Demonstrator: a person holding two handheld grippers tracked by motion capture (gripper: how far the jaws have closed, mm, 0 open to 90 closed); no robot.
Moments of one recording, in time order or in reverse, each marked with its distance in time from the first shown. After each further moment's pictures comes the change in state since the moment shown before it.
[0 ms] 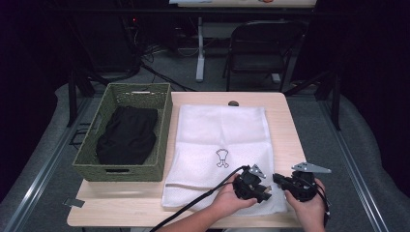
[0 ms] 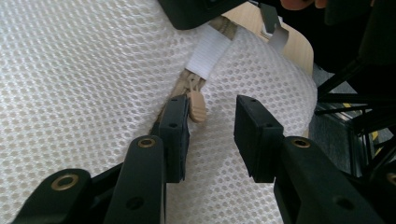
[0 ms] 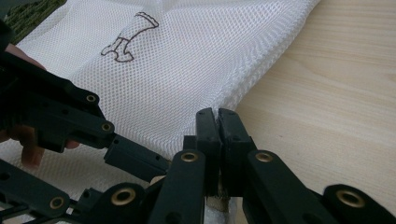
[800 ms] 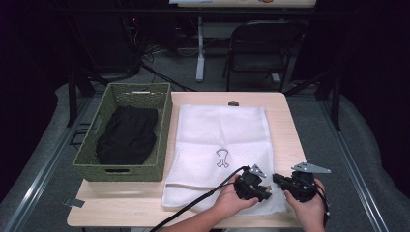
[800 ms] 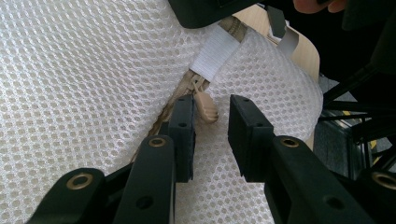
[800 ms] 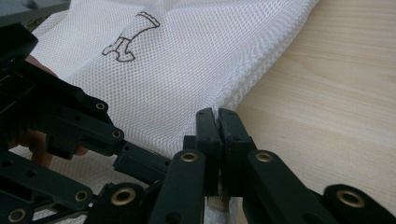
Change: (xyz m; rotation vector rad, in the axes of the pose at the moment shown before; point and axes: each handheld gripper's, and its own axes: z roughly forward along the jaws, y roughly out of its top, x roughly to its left) left arm 0.003 -0.001 0.006 -0.006 0.011 -0.047; right arm 0.002 0.000 0.000 0.000 -0.002 -0.001
